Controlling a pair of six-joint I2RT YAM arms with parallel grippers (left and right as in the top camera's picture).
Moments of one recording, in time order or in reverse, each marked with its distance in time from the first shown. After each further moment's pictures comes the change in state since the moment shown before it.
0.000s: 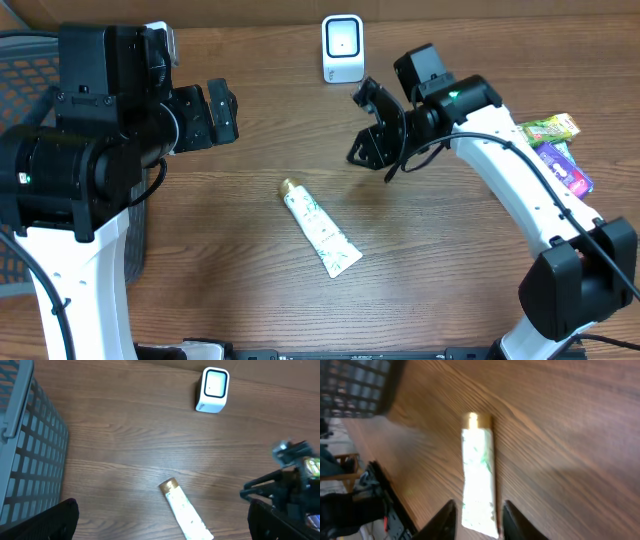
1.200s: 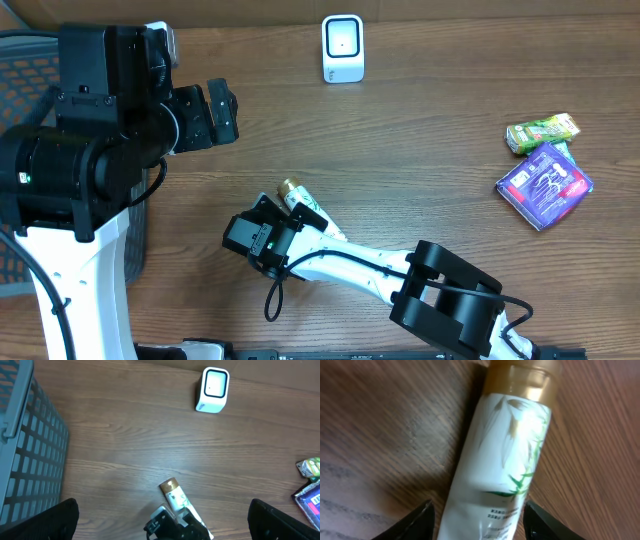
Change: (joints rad) left arm 0.000 0.000 0.000 0.000 0.000 0.000; right arm 0.732 0.295 -0.043 0.157 1.153 0.263
